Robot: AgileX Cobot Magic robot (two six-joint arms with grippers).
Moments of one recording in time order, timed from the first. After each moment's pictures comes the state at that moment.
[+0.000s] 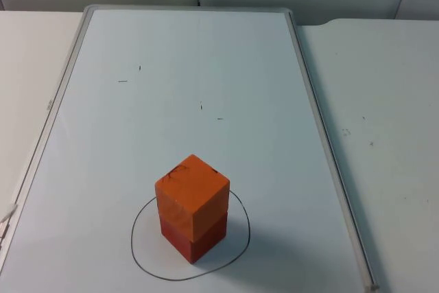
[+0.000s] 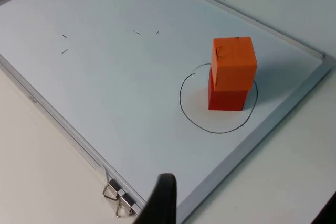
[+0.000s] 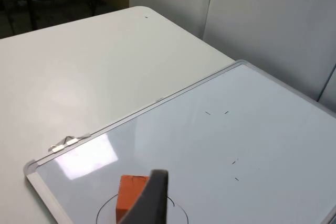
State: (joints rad) right arm 0.95 0.66 -0.68 -0.36 0.48 0.18; left arm -0.77 0.01 -0.55 0.06 1.16 0.01
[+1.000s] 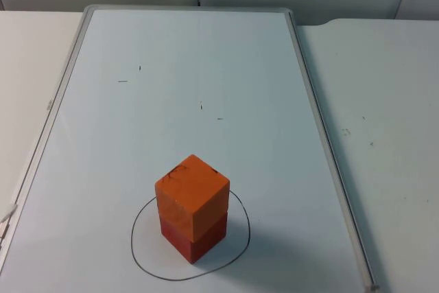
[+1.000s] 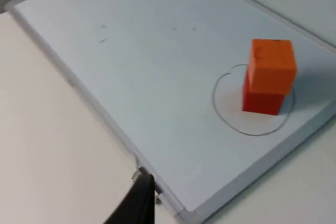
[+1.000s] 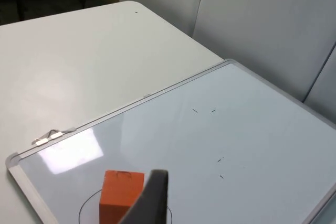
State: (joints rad) right arm 0.95 0.66 -0.68 -0.41 0.50 0.18; left arm -0.56 0.01 -0.55 0.05 1.16 0.02
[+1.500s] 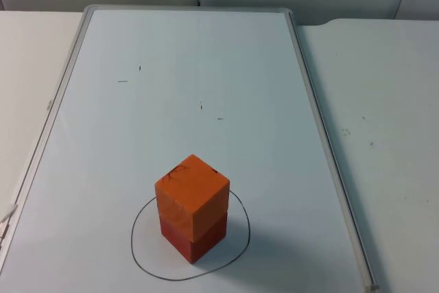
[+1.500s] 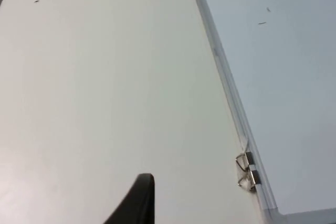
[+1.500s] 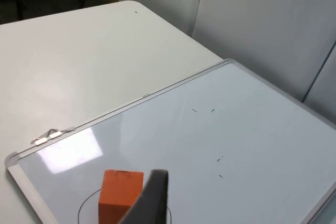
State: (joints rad) right arm 0.95 0.66 -0.68 -0.41 0.50 0.18; left arm -0.08 0.00 -0.55 0.05 1.16 0.02
